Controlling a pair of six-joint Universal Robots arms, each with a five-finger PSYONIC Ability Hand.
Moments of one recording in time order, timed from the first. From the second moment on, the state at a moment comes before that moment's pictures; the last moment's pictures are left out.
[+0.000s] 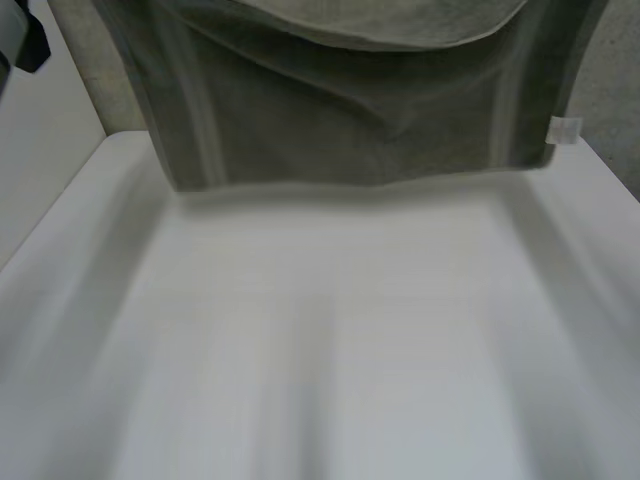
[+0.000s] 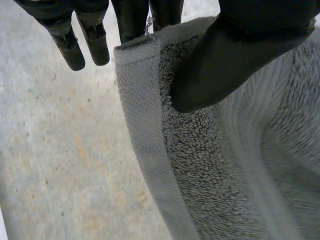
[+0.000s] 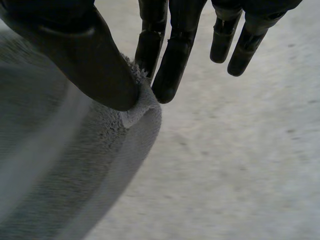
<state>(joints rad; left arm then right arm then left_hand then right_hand) 4.54 -1.88 -1.00 3.37 -1.33 3.13 1.60 -1.16 0.81 -0.17 1.10 2.79 1.32 1.30 0.22 0.22 1.16 1.33 1.33 0.18 0.23 1.13</state>
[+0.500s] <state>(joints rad) 4.69 -1.77 -1.63 3.35 -1.14 3.16 1.37 -1.25 1.36 -0.07 0.75 2.68 1.32 1.31 0.22 0.22 1.16 1.33 1.33 0.18 0.23 1.13</state>
